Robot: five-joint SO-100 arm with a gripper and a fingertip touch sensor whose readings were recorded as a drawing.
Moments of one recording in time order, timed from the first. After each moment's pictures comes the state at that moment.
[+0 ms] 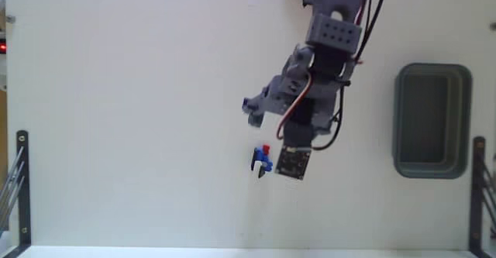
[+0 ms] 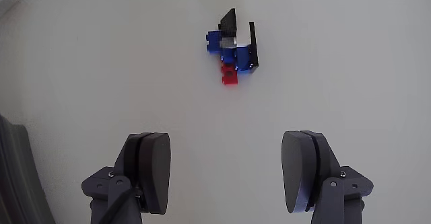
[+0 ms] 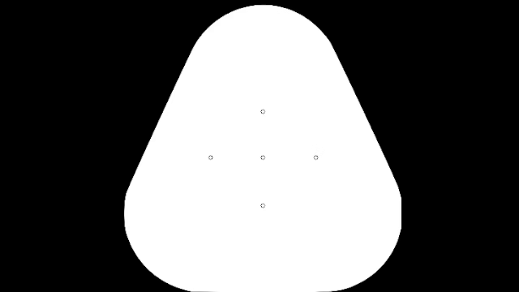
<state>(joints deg) 13.6 113.6 108.3 64.8 -0.2</state>
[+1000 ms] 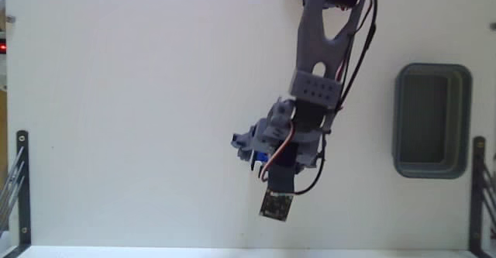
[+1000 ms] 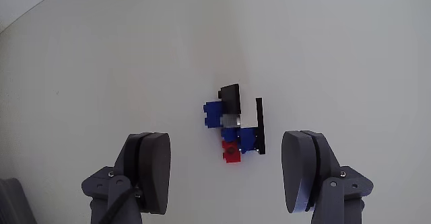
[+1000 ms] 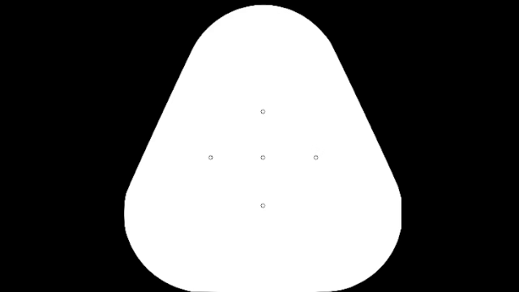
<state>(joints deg) 13.6 85.2 85.8 59.2 -0.3</state>
